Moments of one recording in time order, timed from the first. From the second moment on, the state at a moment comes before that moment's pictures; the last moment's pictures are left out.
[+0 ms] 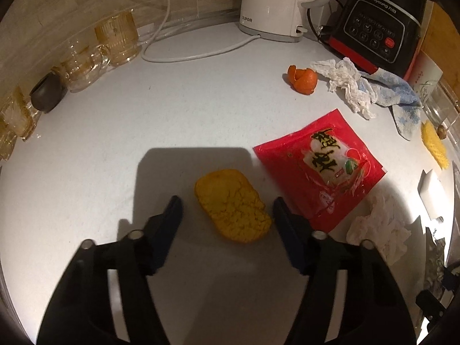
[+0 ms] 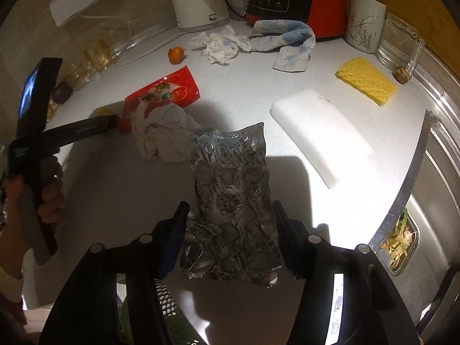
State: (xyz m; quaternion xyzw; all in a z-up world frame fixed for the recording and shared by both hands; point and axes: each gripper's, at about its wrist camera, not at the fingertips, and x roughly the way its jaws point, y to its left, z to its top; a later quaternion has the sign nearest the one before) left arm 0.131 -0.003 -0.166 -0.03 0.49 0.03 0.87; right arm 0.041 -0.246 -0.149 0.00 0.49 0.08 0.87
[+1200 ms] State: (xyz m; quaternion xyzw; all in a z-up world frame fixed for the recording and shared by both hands) left arm -0.024 -0.015 -0.089 0.03 0.48 -0.17 0.86; right arm -0.083 -0.216 -0.096 0.05 0.45 0.03 0.89
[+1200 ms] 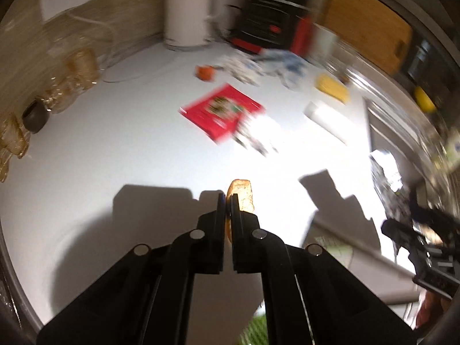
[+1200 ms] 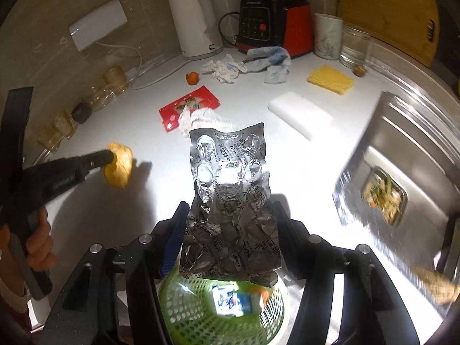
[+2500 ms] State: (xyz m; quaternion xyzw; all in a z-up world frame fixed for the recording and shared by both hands) left arm -0.181 -0.090 -0.154 0.04 0.57 -0.17 0.80; right arm -0.247 -0.247 -0.114 0.03 0.48 0.06 0.88
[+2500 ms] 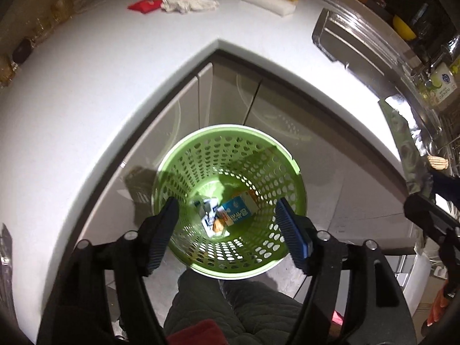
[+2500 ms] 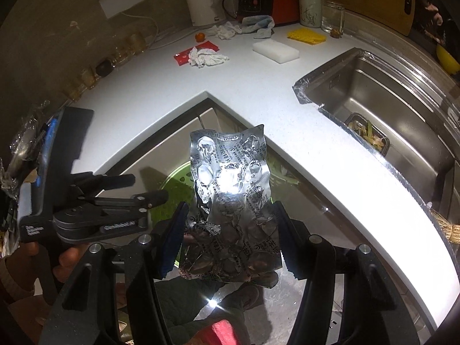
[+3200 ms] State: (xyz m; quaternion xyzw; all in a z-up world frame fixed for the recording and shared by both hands) left arm -0.146 -0.024 -0.082 0.03 0.50 -0.09 0.86; right arm -0.214 -0.196 -0.159 -0.01 0.51 0.10 0.86
